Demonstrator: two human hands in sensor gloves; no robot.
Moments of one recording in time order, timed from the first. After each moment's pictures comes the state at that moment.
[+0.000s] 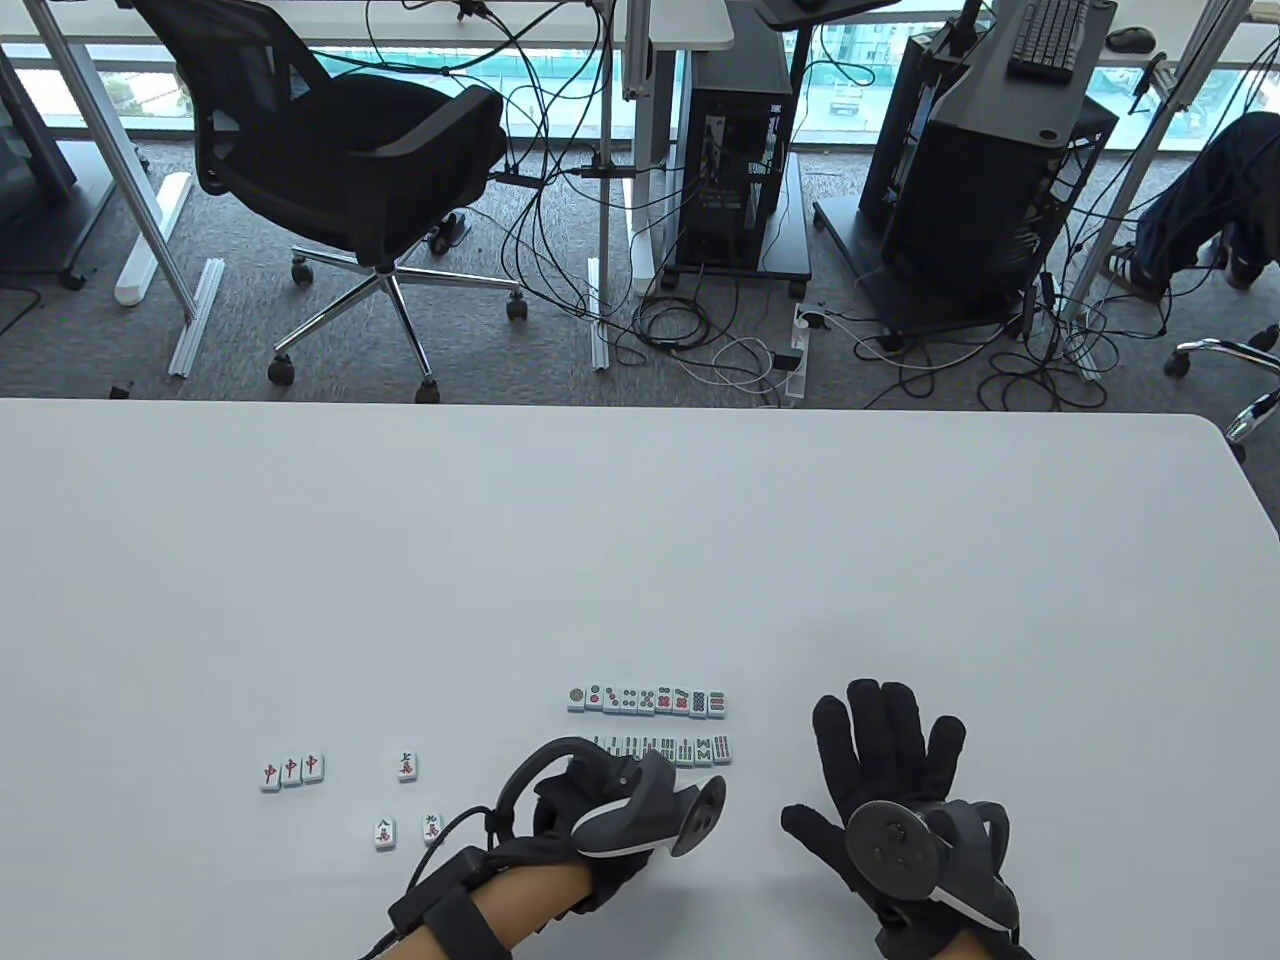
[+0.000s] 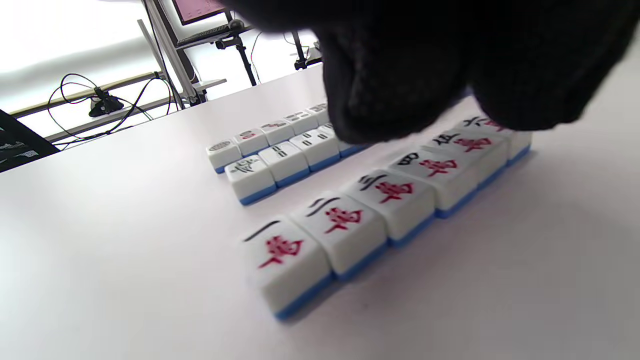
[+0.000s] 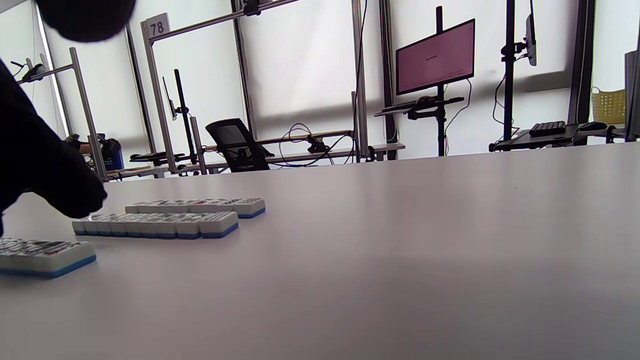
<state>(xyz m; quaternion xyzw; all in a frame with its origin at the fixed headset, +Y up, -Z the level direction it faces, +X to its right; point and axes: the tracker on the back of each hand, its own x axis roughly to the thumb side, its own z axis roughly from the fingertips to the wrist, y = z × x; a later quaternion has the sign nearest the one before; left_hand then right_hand) -0.033 -0.730 -0.256 -0.07 -0.23 -0.14 0.96 0.207 -0.725 -0.229 0.18 -0.05 0.98 0.09</state>
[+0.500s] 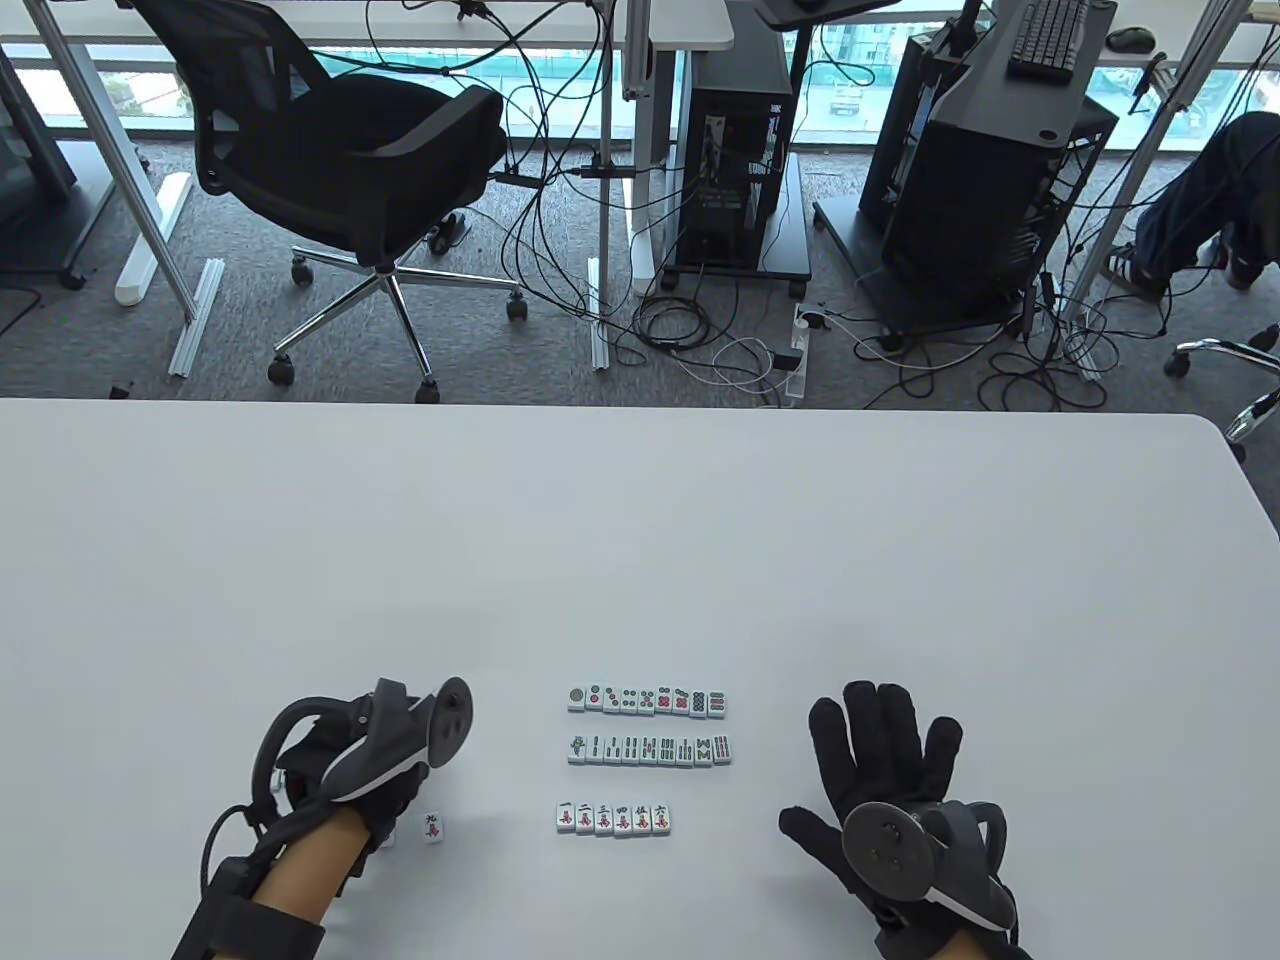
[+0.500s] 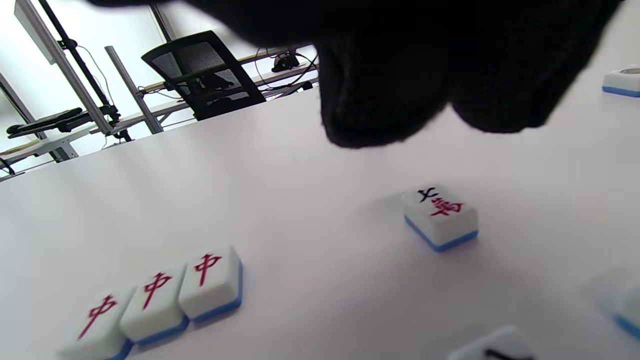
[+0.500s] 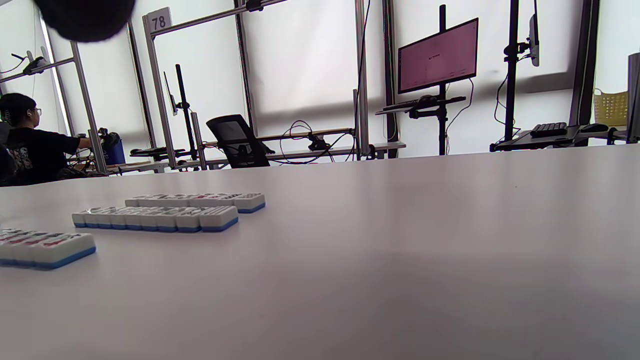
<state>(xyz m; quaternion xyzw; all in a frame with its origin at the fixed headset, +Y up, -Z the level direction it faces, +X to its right) -0.227 -0.723 -0.284 -0.10 0.00 -0.13 0.99 0.204 -0.725 -0.229 0.18 -0.04 0.98 0.08</state>
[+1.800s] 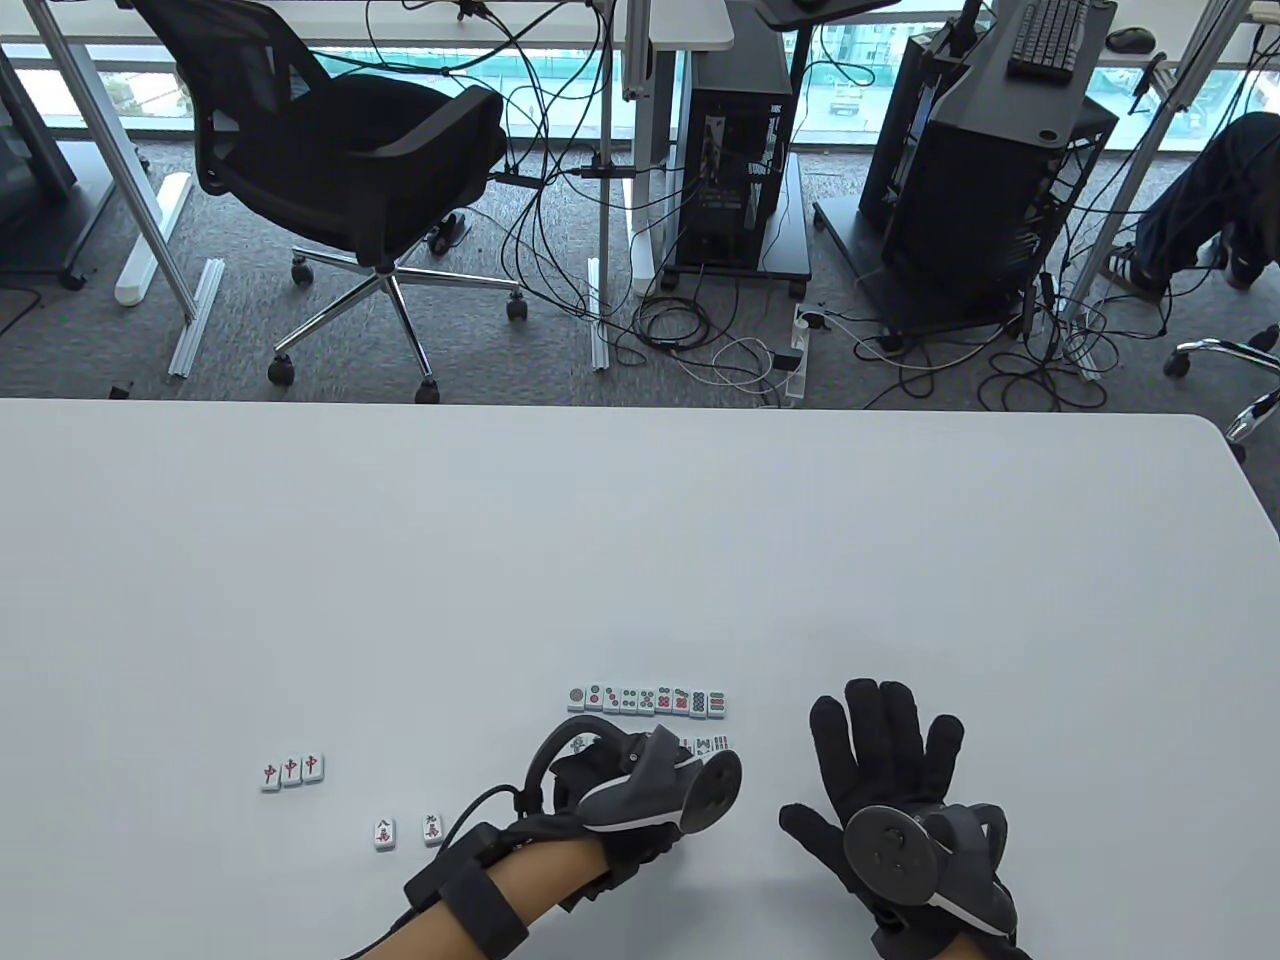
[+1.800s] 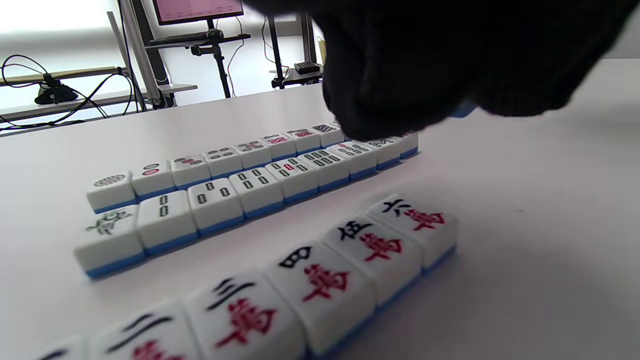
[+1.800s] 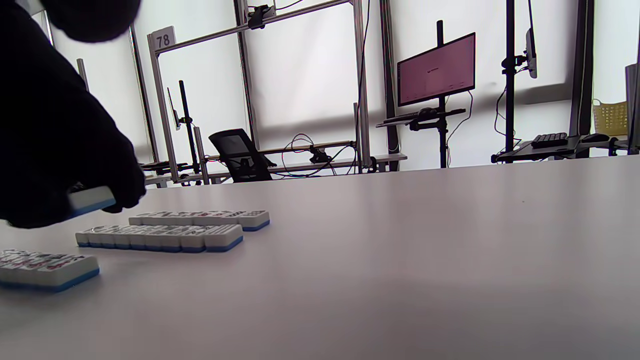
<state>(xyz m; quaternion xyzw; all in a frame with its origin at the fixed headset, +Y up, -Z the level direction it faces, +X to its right) 0.008 -0.732 -0.266 -0.06 -0.27 -0.08 0.96 0.204 -0.723 -0.227 0.18 -0.06 0.98 0.09</state>
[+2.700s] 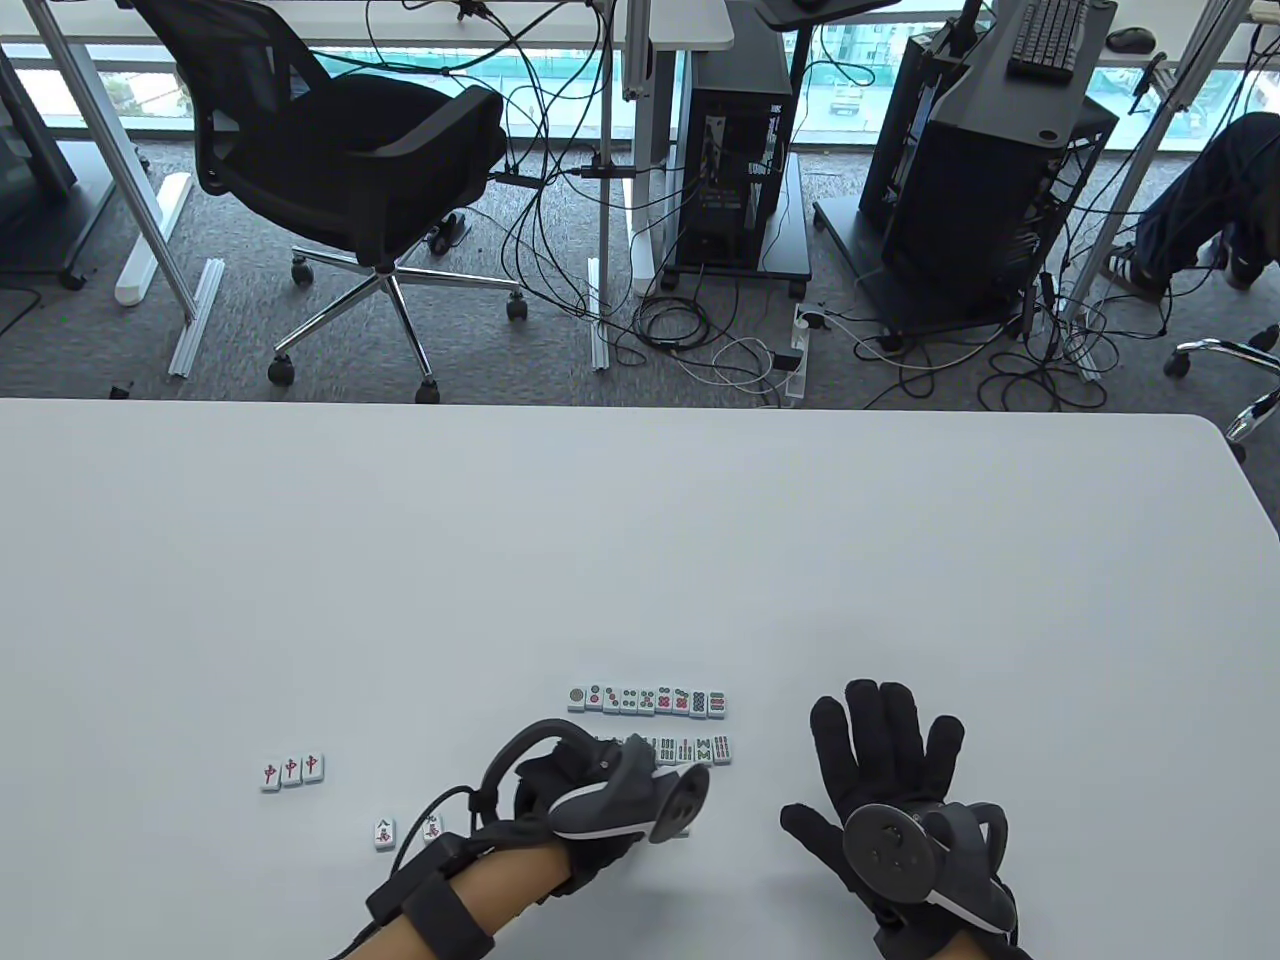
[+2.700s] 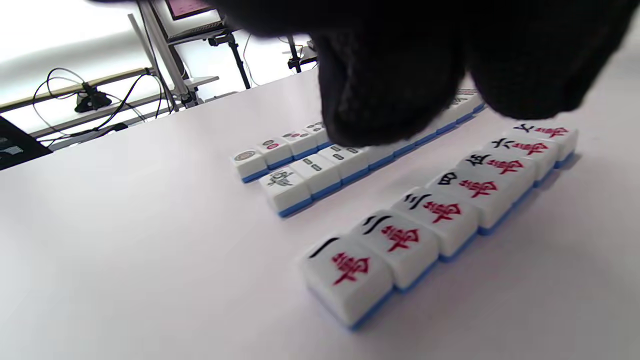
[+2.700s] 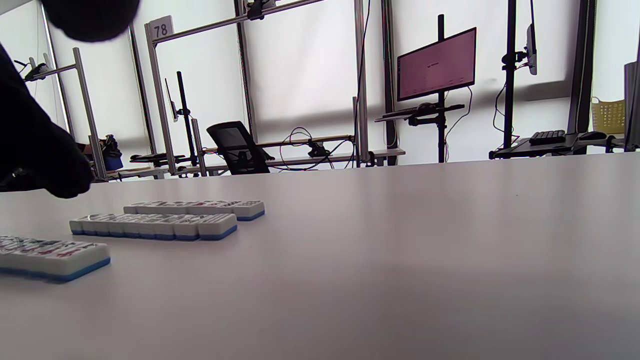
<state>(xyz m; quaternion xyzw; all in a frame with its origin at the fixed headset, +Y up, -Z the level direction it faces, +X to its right) -0.052 -0.719 -0.264 -0.09 -0.23 -0.13 0.96 0.205 -0.724 -0.229 0.18 -0.05 0.98 0.08</state>
